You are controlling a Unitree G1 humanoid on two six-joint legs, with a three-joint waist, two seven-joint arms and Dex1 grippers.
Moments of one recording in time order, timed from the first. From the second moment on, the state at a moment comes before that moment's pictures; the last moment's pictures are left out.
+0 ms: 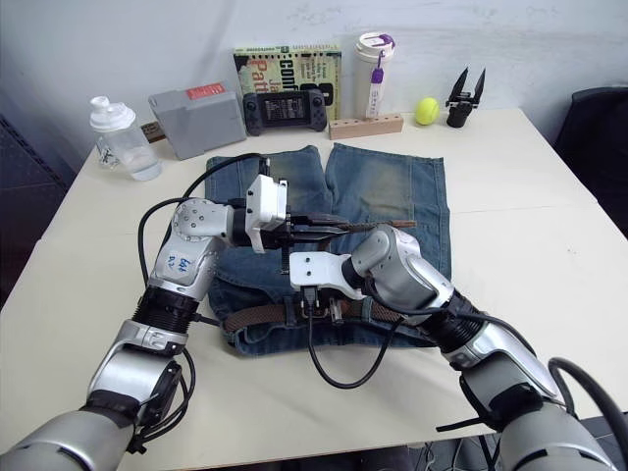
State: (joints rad) left arm -0.83 0.29 -0.14 0.31 -0.24 -0.06 -1.14; right arm -0.85 -0.46 0.65 -0.02 -0.16 0.67 1.32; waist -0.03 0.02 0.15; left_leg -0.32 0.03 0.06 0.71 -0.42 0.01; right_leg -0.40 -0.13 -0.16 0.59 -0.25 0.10
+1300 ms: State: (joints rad) left arm -0.41 0.48 0.07 -0.15 -0.27 0.12 -0.86; right arm -0.43 -0.28 0.15 -0.61 0.10 1.09 0.96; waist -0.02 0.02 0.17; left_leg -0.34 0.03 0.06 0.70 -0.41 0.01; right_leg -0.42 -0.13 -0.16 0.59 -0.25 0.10
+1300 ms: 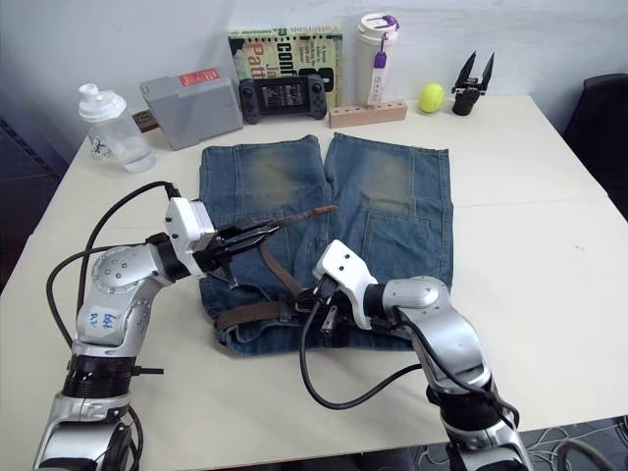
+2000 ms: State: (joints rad) left arm -0.28 0.57 0.04 -0.27 -0.28 0.16 -0.84; right arm -0.21 -0.64 0.38 -0.66 -0.09 0.65 0.69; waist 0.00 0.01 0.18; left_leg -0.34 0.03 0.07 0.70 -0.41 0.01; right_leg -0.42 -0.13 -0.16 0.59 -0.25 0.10
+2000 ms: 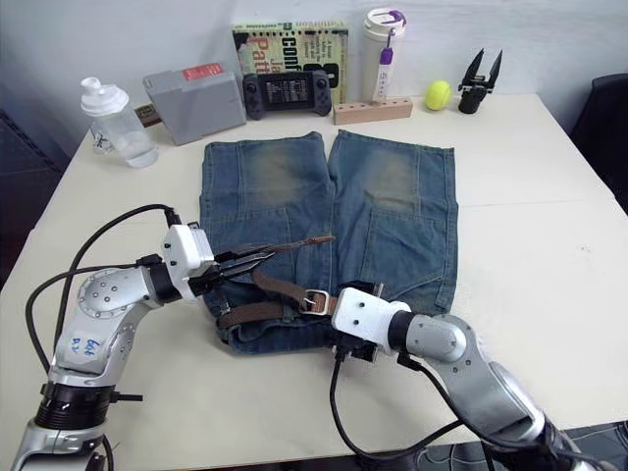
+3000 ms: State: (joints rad) left arm -0.17 0.68 0.06 -0.21 -0.25 0.09 -0.88; right arm -0.17 -0.54 0.50 -0.74 -0.30 0.79 0.50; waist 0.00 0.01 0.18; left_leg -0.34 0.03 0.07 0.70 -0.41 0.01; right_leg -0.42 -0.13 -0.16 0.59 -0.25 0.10
